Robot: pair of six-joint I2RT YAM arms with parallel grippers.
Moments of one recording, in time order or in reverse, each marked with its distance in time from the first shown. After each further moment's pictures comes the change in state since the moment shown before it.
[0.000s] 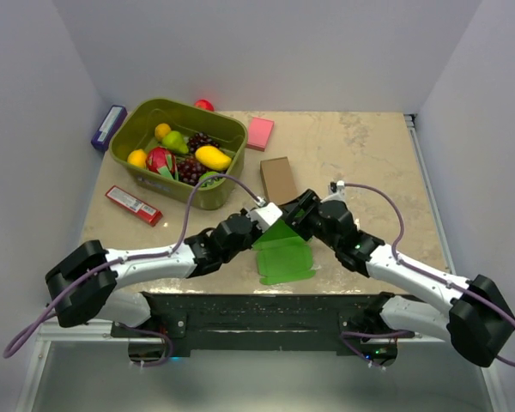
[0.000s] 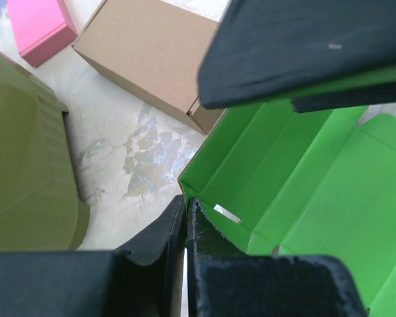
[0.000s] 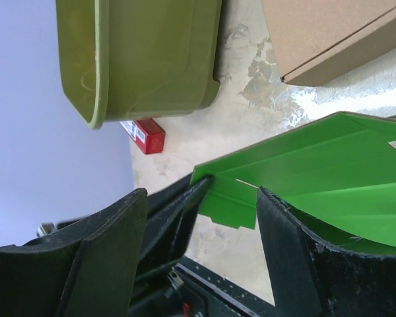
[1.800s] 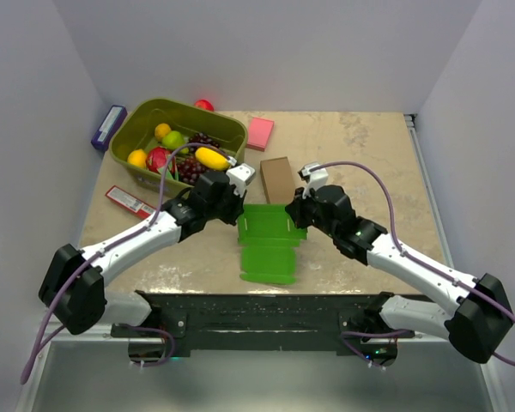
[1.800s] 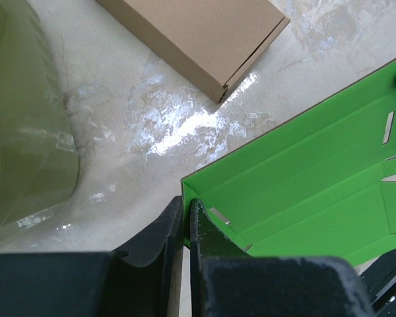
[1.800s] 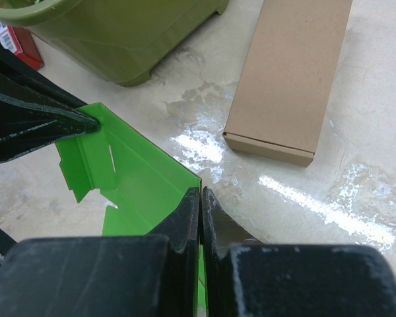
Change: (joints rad) left arm 0.329 -0.032 0.252 -0.493 0.413 -0.224; right arm 0.000 0.039 0.194 -0.191 -0.005 -0.904
